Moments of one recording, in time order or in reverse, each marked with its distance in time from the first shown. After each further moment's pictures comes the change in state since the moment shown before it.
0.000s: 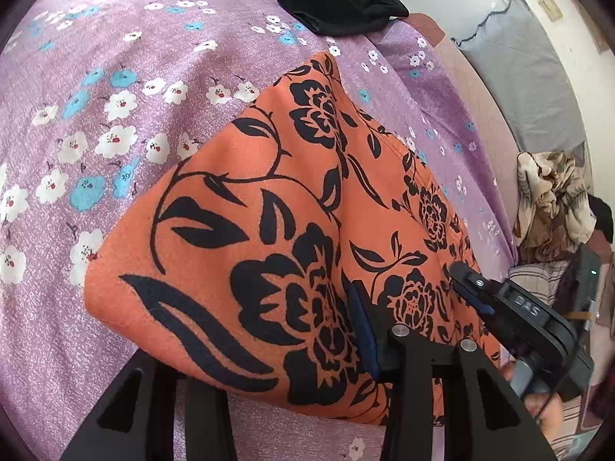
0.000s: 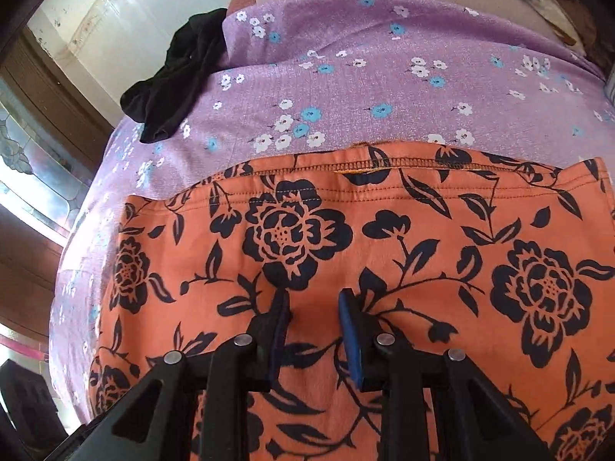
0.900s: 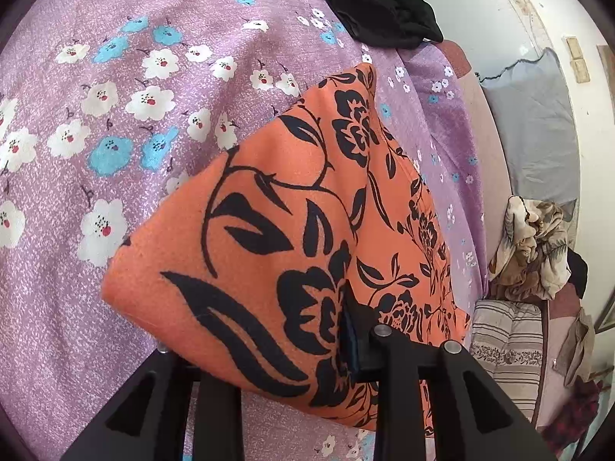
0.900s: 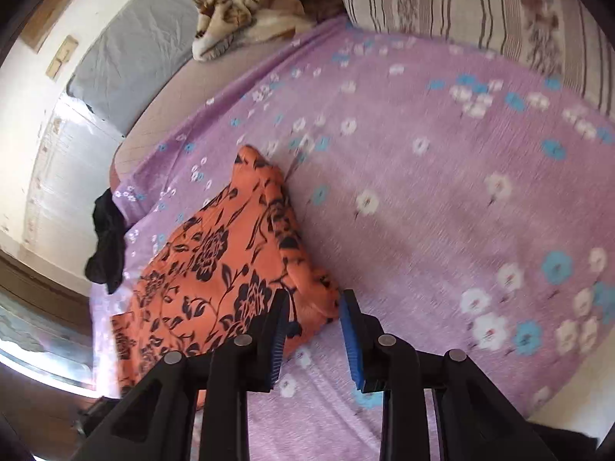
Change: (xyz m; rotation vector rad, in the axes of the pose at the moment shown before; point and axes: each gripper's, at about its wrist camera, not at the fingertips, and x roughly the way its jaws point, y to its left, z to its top) left arm -0.014 0.036 -0.002 -0.215 0.052 -0.122; right arm -0.177 -0.170 -0.130 0.506 -0.331 -0.209
